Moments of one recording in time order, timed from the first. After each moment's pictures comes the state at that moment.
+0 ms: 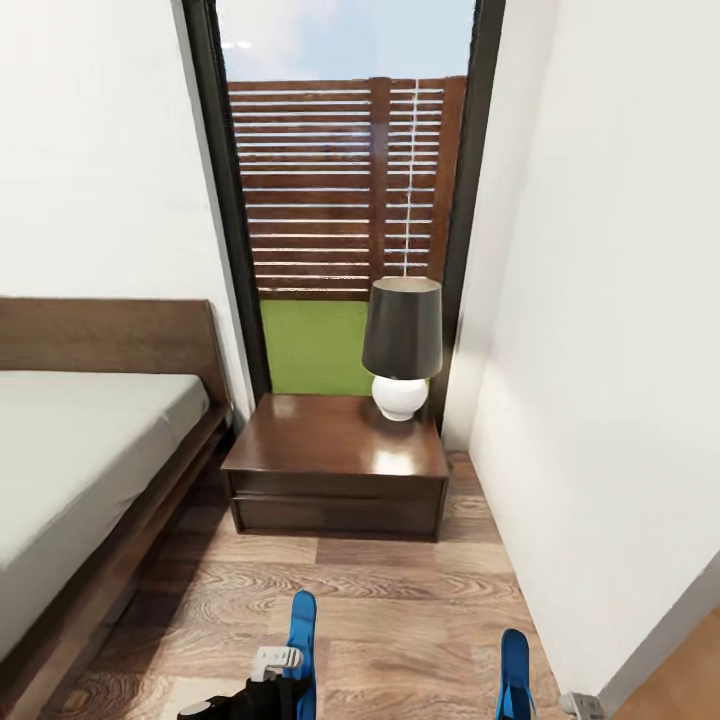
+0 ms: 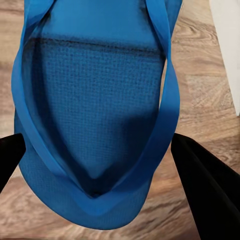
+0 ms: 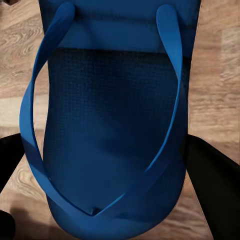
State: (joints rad) left arm -0.38 -0.02 -0.09 -0.35 0.19 0.04 -0.47; right arm -0.33 -0.26 -0.20 -0.23 -0.12 0.02 0.82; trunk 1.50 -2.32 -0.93
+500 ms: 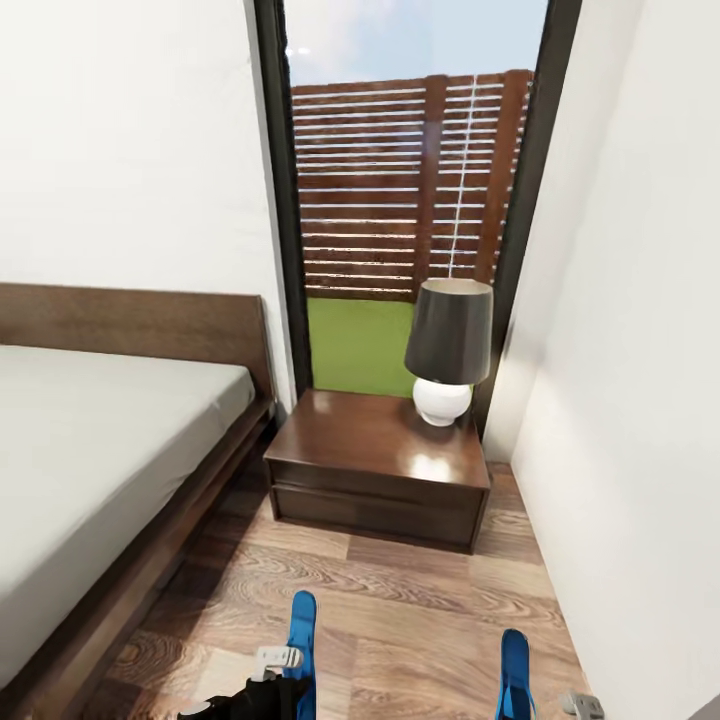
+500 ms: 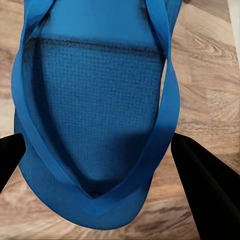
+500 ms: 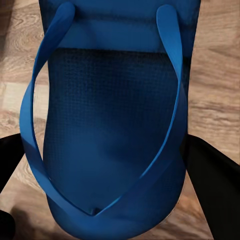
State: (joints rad) left arm -0.38 -0.02 -0.09 -0.35 0.19 0.04 -0.47; right arm -0.33 -0.26 -0.20 -0.23 -0.12 0.02 0.82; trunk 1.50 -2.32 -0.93
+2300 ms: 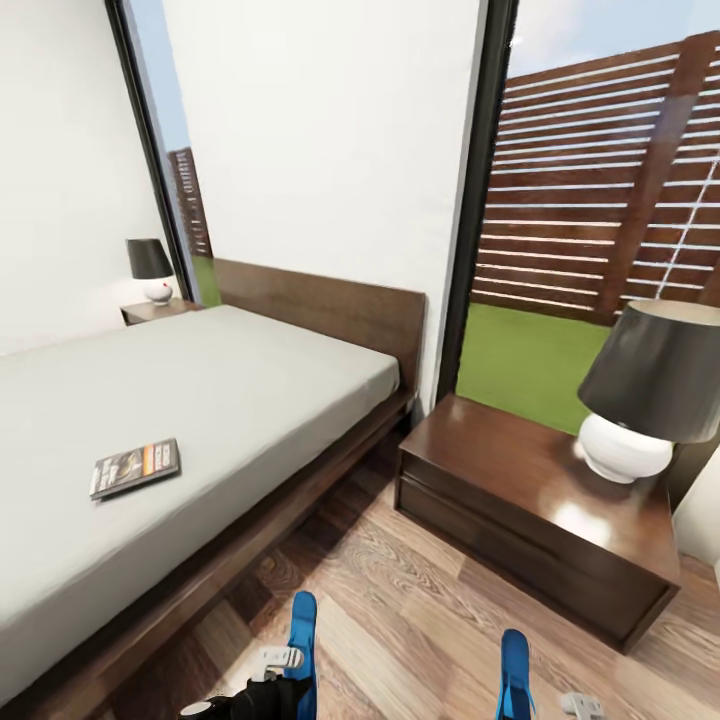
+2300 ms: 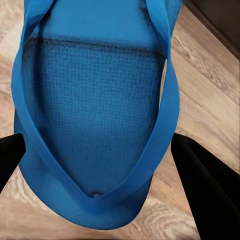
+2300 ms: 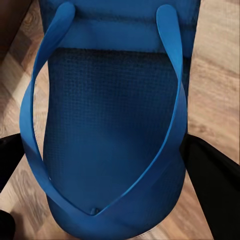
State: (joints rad) left arm -0.38 -0.02 -0.09 -0.35 0.19 0.04 -0.47; right arm -0.33 -0.26 -0.20 -0.23 -0.12 0.02 0.82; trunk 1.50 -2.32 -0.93
